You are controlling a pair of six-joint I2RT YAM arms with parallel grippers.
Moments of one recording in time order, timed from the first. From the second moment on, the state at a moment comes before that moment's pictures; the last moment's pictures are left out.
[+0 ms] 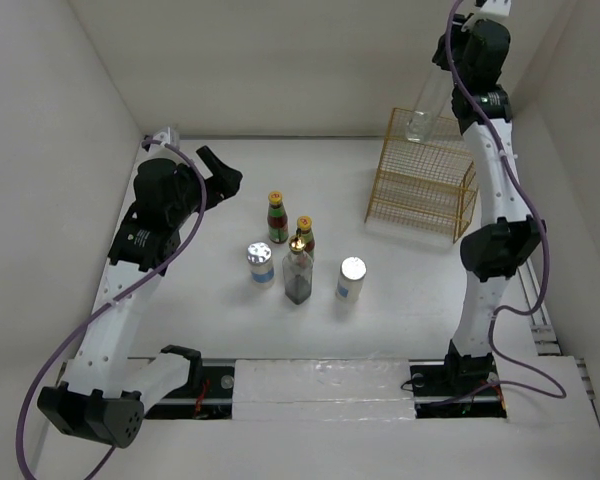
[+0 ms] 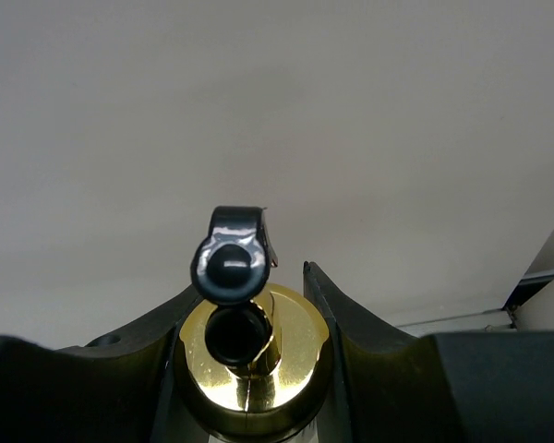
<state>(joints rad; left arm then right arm) -0.23 1.03 1.18 -0.48 0.04 -0.62 0.08 2.07 2.44 -0.28 0.17 0.12</state>
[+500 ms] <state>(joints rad) -0.23 1.03 1.18 -0.48 0.03 -0.62 0.08 2.12 2.40 -0.19 0.24 0.16</state>
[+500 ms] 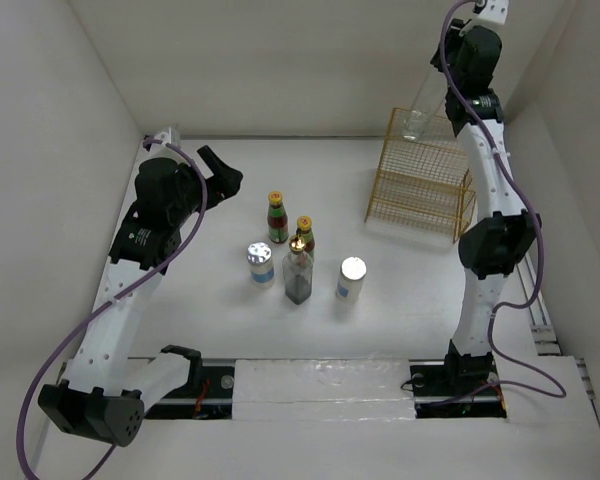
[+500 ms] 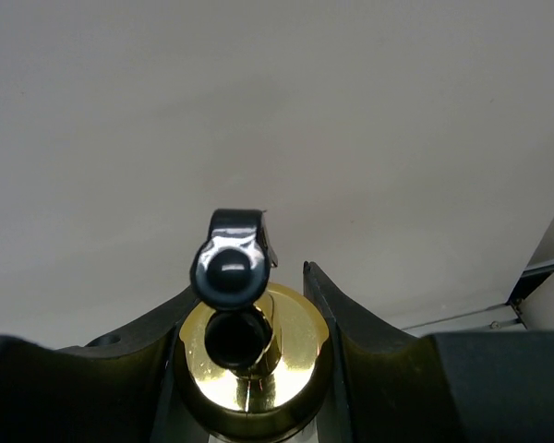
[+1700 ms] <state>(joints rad) -0.23 1.03 1.16 -0.47 -0.03 -0.65 0.27 1.38 1.43 -0.01 0.09 0.16</state>
